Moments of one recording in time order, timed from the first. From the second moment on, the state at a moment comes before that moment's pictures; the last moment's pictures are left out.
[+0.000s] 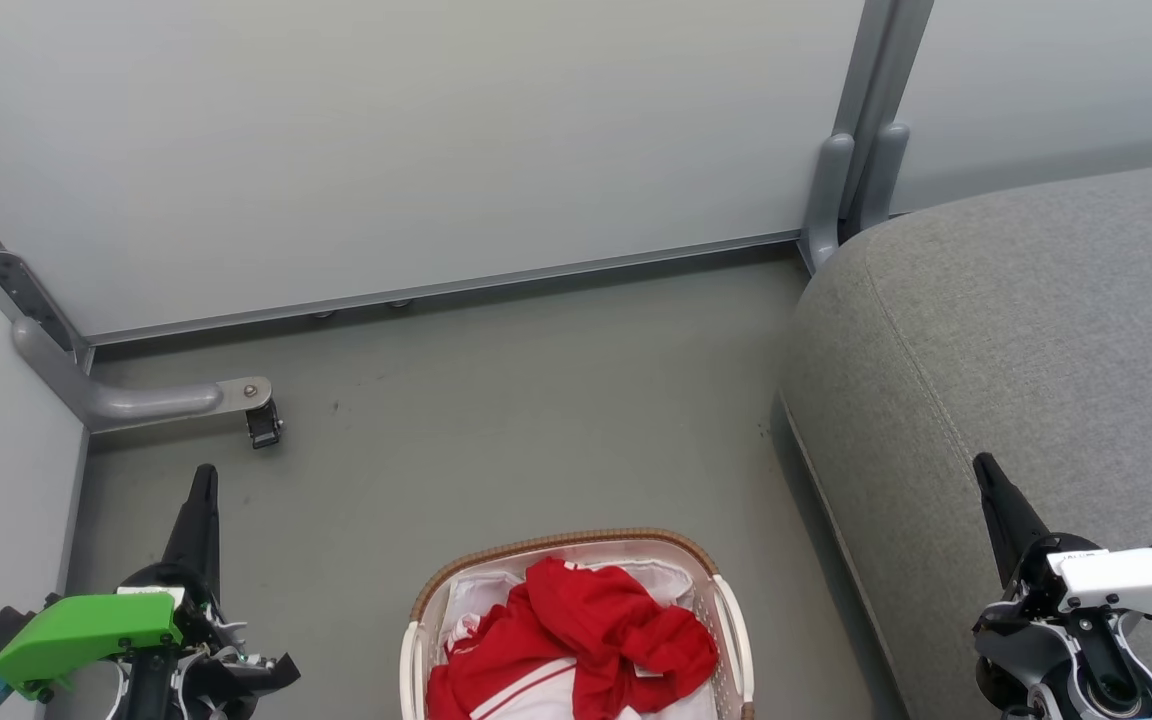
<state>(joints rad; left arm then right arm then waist) -0.10 0.05 0.11 0.24 -1.61 -0.13 0.11 -0.10 -0.05 -0.11 0.25 1.61 0.13 0.12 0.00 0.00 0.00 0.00</state>
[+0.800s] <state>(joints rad) -0.10 0.05 0.11 0.25 -1.61 -0.13 0.11 -0.10 -0.05 -0.11 0.25 1.61 0.13 0.12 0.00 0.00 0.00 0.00</state>
